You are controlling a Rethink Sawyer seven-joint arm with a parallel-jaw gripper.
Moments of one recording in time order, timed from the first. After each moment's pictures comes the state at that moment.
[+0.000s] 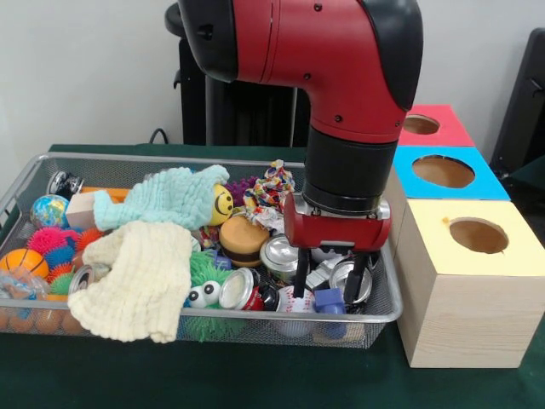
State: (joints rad) arm -0.17 -0.42 0.07 1.26 -0.26 0.56 1.73
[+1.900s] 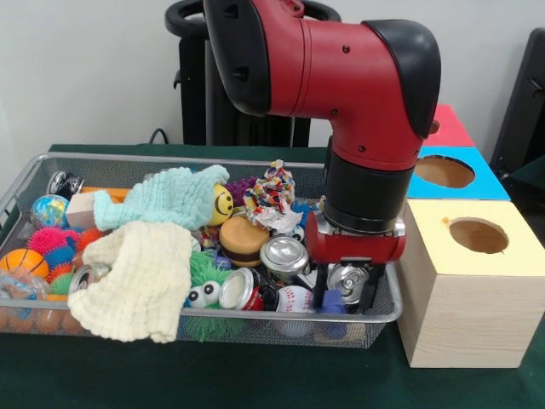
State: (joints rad) arm -0.13 -0.36 0.06 1.25 -0.26 0.55 1.73
